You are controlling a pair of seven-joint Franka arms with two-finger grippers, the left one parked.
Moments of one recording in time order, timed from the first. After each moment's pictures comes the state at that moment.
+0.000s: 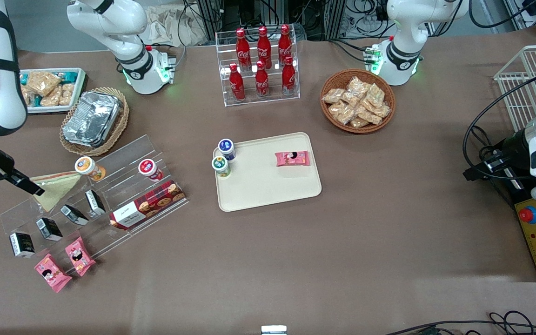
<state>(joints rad) -0.12 0.06 -0.22 -2.13 0.06 2.32 0.21</state>
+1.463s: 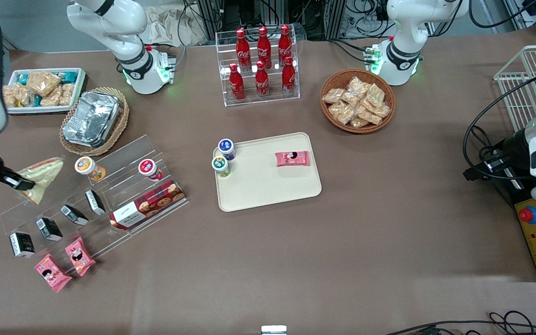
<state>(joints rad) -0.12 0.12 -0.22 -1.84 0.06 1.91 0.19</state>
